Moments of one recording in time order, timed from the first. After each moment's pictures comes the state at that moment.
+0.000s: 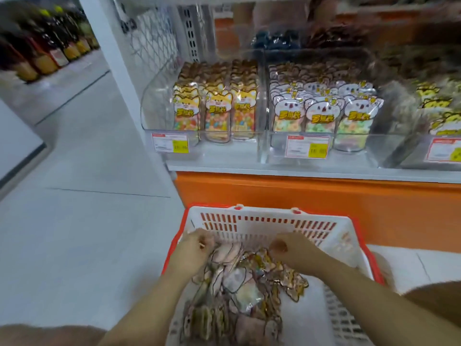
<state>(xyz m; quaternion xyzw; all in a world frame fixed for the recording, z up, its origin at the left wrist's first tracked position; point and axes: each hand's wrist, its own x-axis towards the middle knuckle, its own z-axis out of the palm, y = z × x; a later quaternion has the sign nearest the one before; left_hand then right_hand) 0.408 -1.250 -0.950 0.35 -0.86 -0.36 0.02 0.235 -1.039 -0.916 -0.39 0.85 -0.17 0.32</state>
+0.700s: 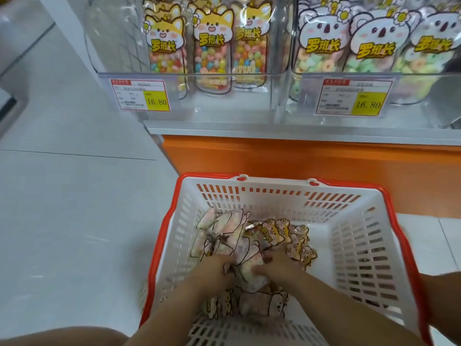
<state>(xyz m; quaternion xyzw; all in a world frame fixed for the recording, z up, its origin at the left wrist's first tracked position) 0.425 -1.205 -1.030 0.27 -0.84 -0.36 -0.29 0.291 -1.053 -1.050 -0.07 0.79 -0.25 0.55</state>
